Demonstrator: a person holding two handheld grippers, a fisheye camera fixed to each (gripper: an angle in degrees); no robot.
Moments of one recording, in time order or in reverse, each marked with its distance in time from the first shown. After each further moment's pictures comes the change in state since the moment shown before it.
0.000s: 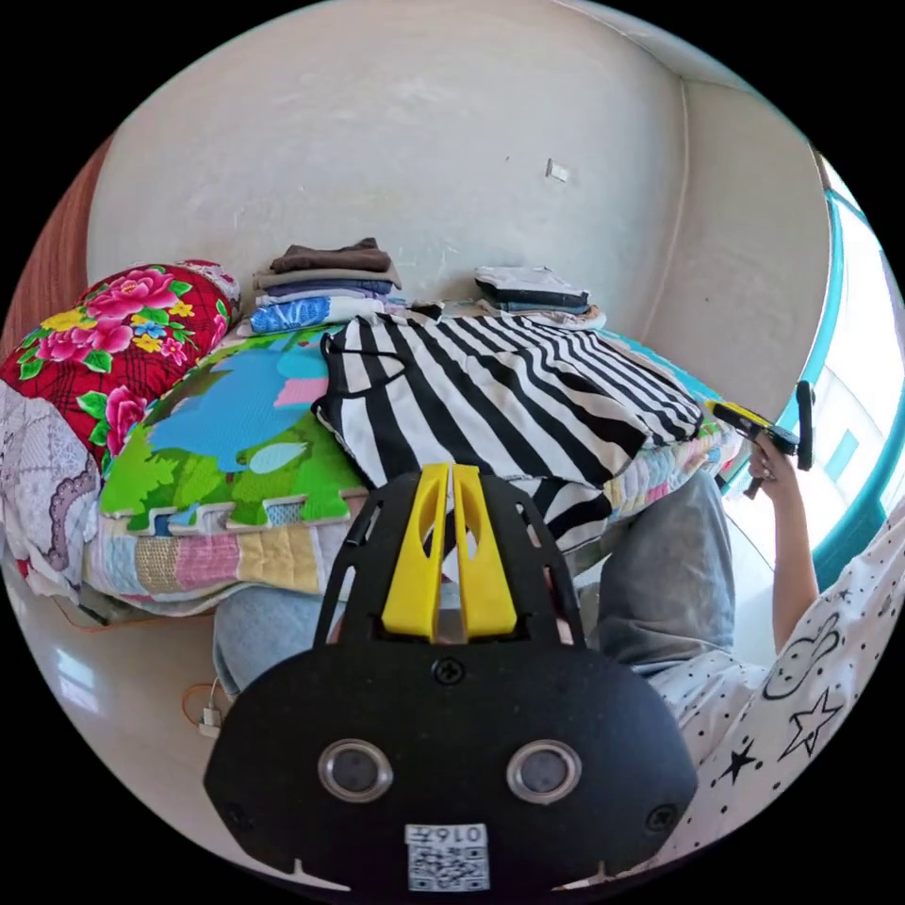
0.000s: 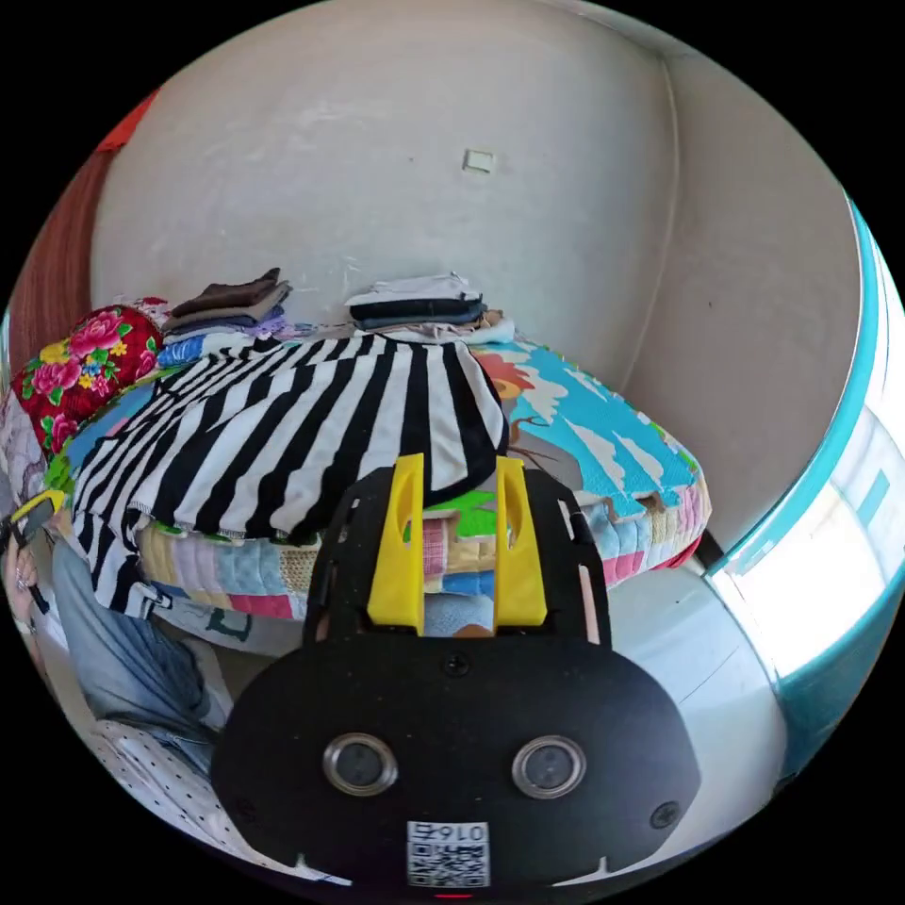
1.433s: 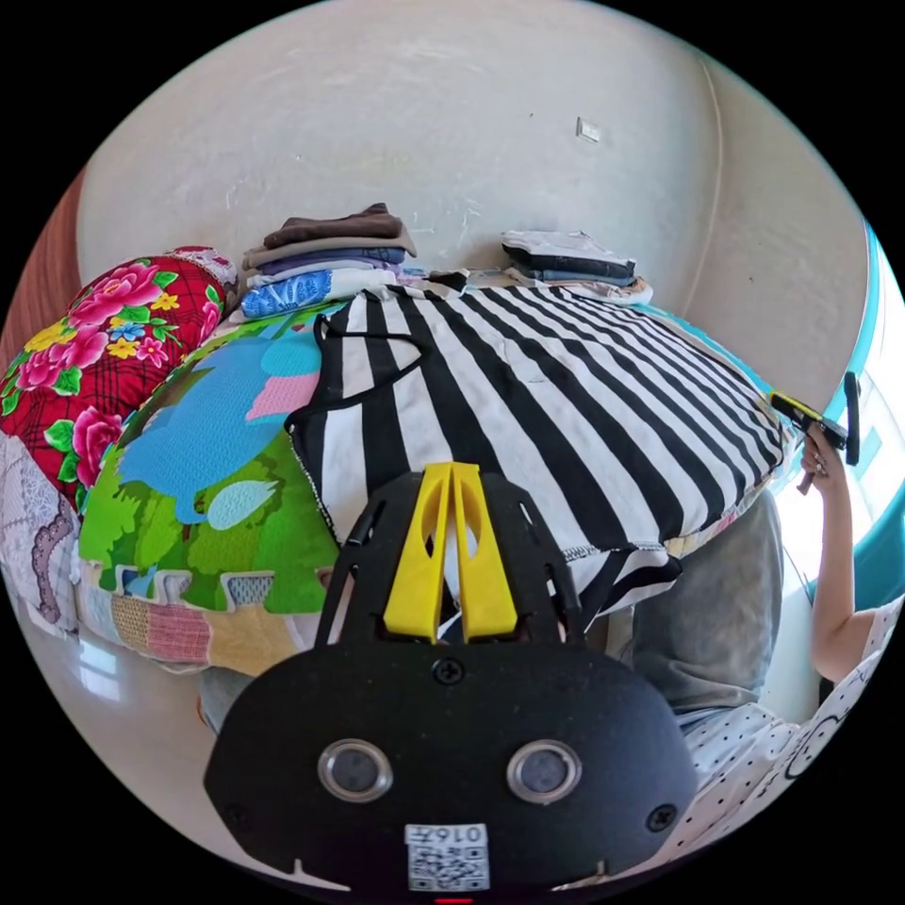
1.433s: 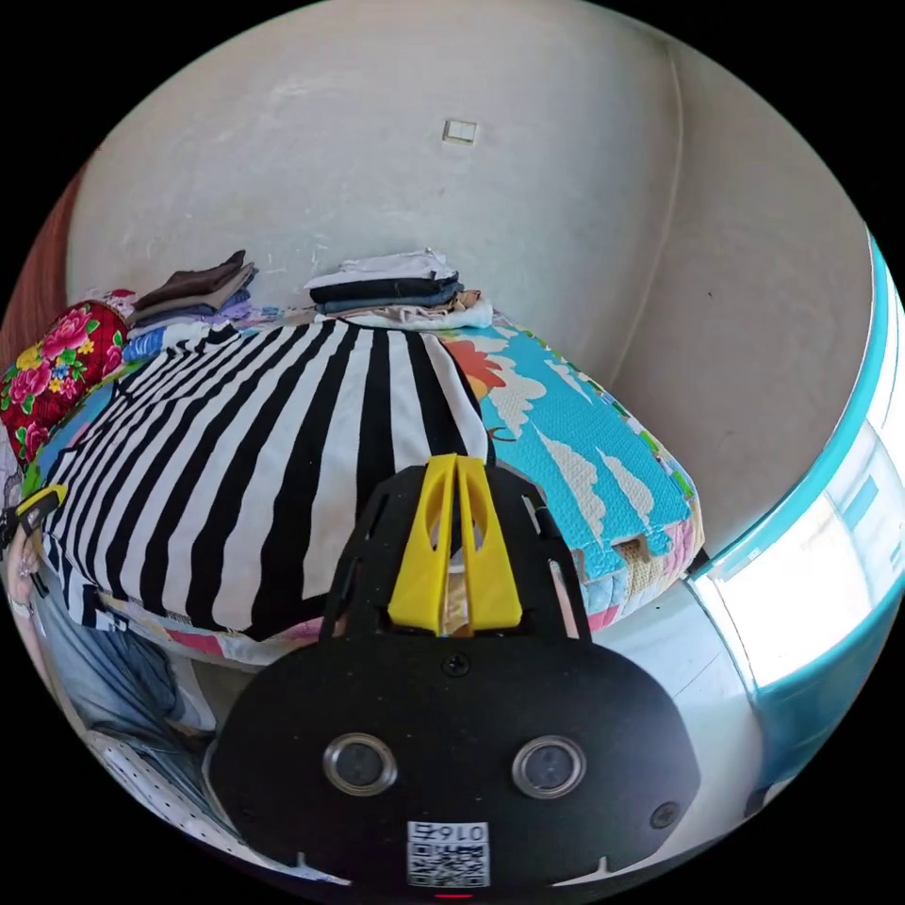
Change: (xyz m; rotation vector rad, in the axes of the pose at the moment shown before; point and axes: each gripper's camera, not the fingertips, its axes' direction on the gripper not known) left arm 0.011 -0.026 0.147 -0.101 -0.062 0.001; right arm 0.175 -0.038 0.222 -0.259 0.097 -0.163
